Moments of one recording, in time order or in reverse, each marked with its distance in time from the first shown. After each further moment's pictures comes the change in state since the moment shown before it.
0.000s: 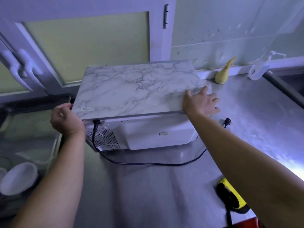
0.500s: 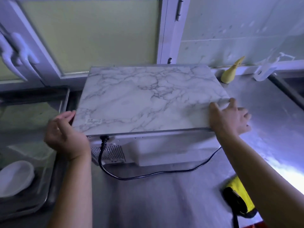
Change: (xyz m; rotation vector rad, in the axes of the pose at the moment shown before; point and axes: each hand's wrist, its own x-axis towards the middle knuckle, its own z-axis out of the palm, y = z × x) left_hand -0.035 0.008 -0.043 -0.204 -0.005 0.178; right_hand -0.029 0.039 -0.032 0.010 0.026 0.055
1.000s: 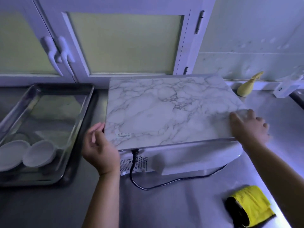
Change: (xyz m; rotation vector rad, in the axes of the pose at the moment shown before) left_hand -0.080 0.046 -0.034 -0.096 0.075 -0.186; right_hand 0.040 0.042 -0.012 -0.083 -0.101 -0.187
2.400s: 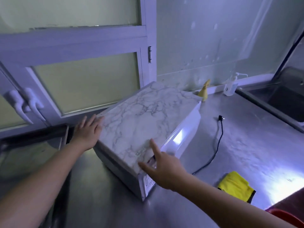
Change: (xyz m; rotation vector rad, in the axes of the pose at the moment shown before) left_hand 0.144 -0.037 0.091 1.320 -1.287 0.596; right_hand -0.204 -0.047 0.001 0.054 -0.461 -0.611
